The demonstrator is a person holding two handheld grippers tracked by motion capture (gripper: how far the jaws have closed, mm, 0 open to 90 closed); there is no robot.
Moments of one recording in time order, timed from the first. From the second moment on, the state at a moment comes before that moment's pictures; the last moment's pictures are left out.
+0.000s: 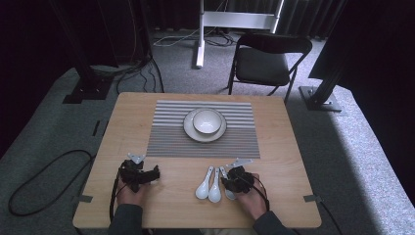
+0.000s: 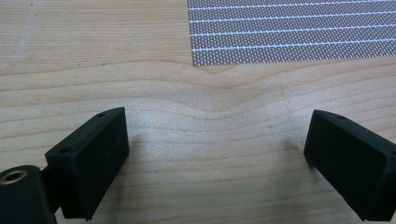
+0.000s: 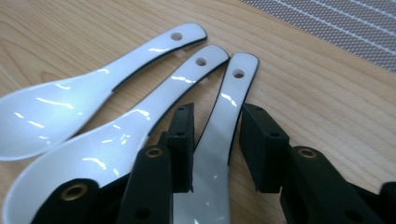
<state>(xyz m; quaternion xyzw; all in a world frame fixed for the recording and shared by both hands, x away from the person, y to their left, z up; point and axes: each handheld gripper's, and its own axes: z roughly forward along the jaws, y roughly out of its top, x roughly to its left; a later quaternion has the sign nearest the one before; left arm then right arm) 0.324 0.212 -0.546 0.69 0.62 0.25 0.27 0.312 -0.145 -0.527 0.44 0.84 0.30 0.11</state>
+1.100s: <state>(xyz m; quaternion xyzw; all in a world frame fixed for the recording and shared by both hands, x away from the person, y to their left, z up) 0.324 0.212 -0.545 0.69 0.62 0.25 0.27 0.310 -0.144 -0.528 0.43 0.84 0.29 0.15</state>
